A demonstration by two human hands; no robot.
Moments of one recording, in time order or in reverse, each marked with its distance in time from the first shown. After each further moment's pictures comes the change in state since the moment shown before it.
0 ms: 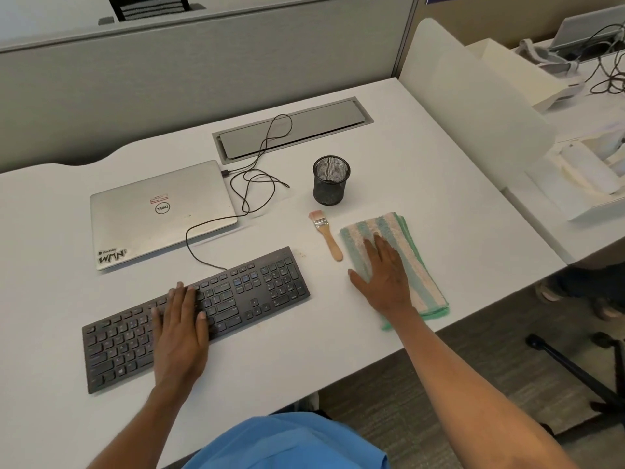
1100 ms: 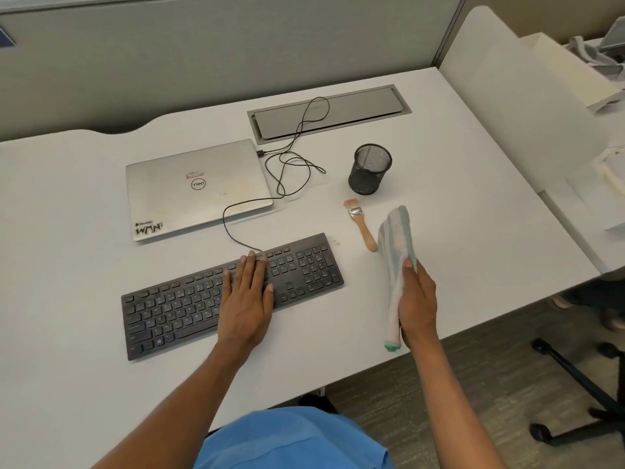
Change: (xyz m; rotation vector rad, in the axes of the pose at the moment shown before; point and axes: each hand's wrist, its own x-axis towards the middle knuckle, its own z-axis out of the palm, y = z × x) left_hand 0.017 0.037 0.018 0.042 -0.147 0.164; right_hand -0.060 -0.119 -0.085 1.124 0.069 0.502
